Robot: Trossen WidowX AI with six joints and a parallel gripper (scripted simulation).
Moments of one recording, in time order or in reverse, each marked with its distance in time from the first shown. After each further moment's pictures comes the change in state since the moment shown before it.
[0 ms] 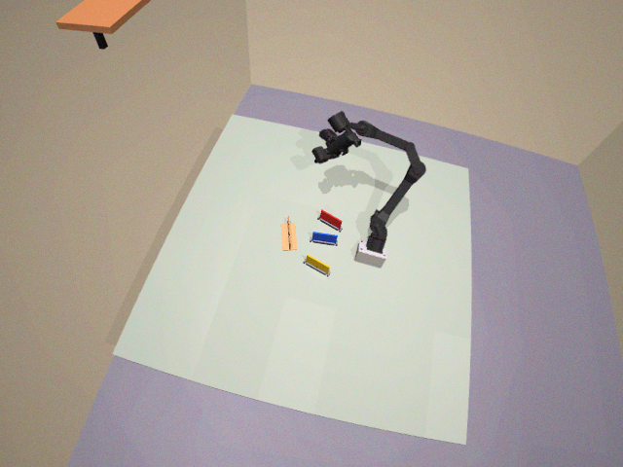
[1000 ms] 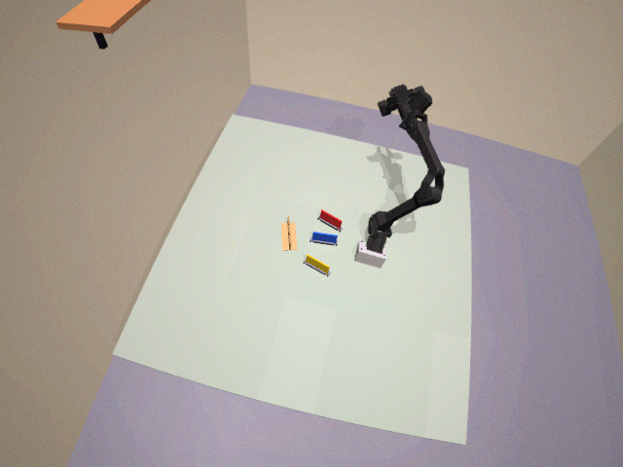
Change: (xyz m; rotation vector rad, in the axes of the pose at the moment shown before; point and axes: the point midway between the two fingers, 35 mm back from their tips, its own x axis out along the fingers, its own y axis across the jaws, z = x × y) arm -0.318 -0.228 0.070 -0.298 -0.816 -1.089
